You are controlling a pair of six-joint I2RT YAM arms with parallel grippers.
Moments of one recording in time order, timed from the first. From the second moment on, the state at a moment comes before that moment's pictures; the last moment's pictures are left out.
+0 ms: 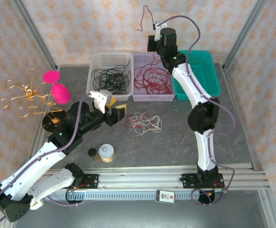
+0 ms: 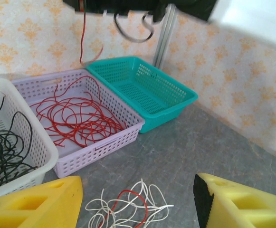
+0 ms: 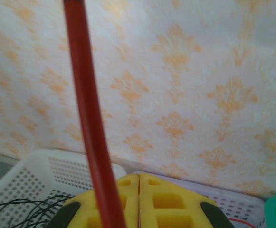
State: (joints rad) left arm -0.61 0.82 0.86 -0.22 0.08 -0.20; right arm 0.37 2.27 2.38 -0.32 0.01 0.13
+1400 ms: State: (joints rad) left arm -0.61 0.95 0.74 -0.10 0.08 -0.28; right arm 0.37 2.28 1.87 -0.44 -0.01 0.35
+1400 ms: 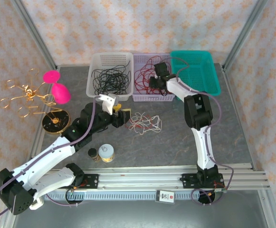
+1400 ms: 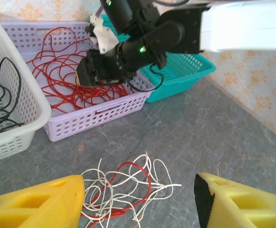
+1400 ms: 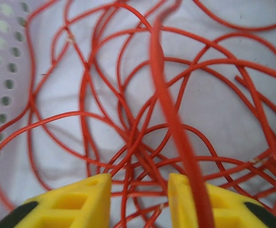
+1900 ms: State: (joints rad) left arm -0.60 1.05 0.72 0.03 0.08 -0.30; right arm 0.47 1.68 1.32 -0.28 0.04 0.39
